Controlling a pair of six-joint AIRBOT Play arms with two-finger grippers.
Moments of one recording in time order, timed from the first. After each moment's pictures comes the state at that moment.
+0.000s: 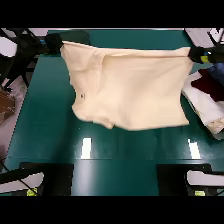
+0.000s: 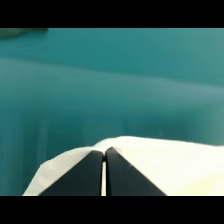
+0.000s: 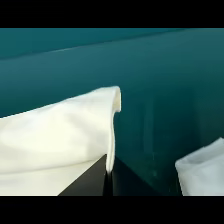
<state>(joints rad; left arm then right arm) -0.08 -1.34 1.47 1.12 -0.58 -1.56 -0.15 -1.48 1.58 -1.27 0.85 1.52</state>
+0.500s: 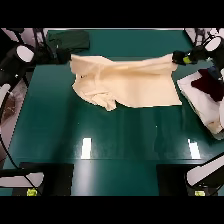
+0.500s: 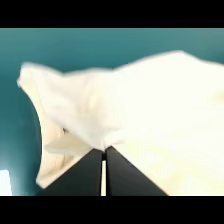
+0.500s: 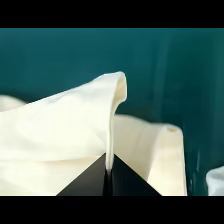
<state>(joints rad) -0.08 -1.44 1.41 1.13 -0.70 -1.36 -0.11 -1.81 1.85 -1.25 1.05 1.49</state>
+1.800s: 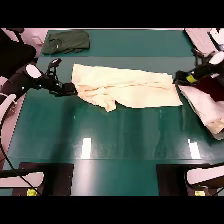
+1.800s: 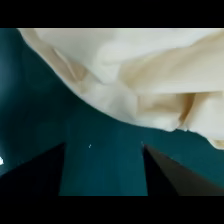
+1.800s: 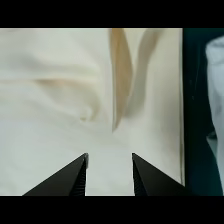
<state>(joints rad) -0.05 -1.42 1.20 1.12 -1.04 -1.43 -0.20 -1.61 1.50 -1.25 1.21 1.45</state>
